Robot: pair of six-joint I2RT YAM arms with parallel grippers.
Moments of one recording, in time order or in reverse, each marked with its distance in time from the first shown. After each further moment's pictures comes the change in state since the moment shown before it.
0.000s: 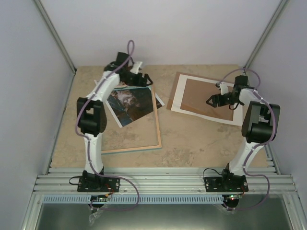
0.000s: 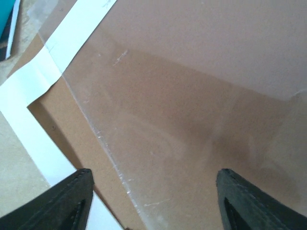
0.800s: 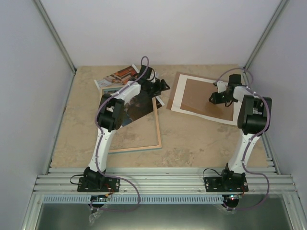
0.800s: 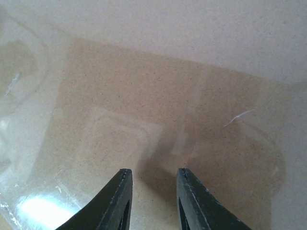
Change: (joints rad) left arm -0.198 0.320 0.061 0.355 -0.002 -0.667; right arm 0.038 0.193 0.130 0.094 0.196 0.136
